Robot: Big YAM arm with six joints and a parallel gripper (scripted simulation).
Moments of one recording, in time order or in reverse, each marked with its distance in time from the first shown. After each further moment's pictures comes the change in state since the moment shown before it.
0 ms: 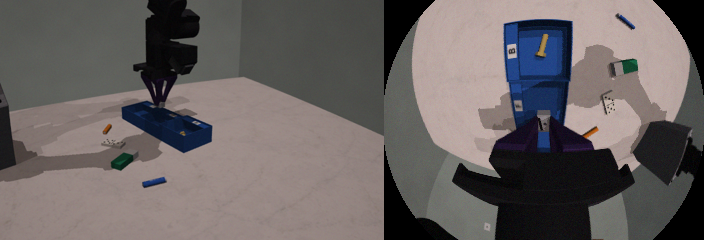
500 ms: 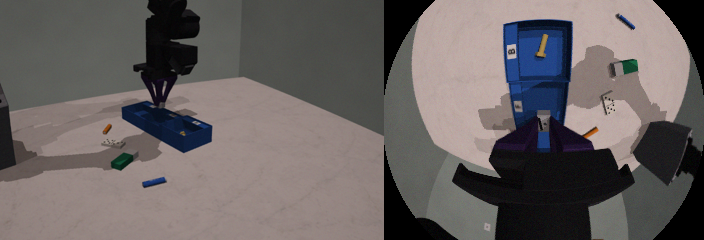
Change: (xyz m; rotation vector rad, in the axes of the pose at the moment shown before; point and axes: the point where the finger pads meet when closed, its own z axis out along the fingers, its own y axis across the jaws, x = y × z) arm -0.001 0.000 0.001 0.001 0.000 0.000
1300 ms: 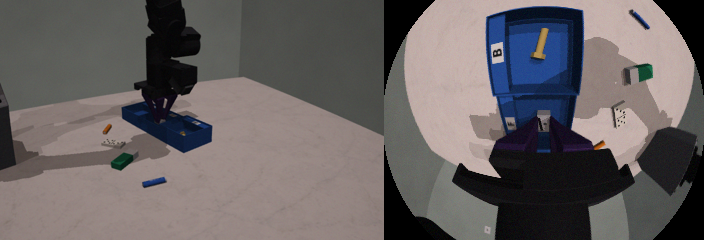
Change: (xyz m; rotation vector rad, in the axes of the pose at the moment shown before) arm -0.001 -0.001 0.043 0.002 -0.002 0.004
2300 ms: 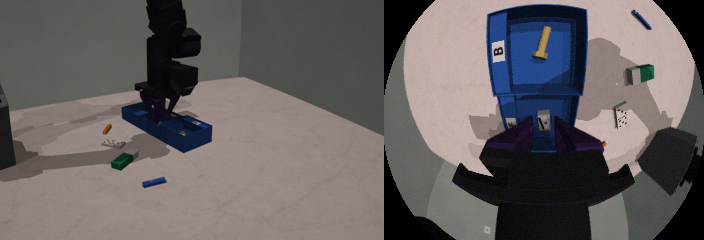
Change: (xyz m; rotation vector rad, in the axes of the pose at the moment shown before) arm 0.001 0.002 0.003 0.003 0.001 -0.004
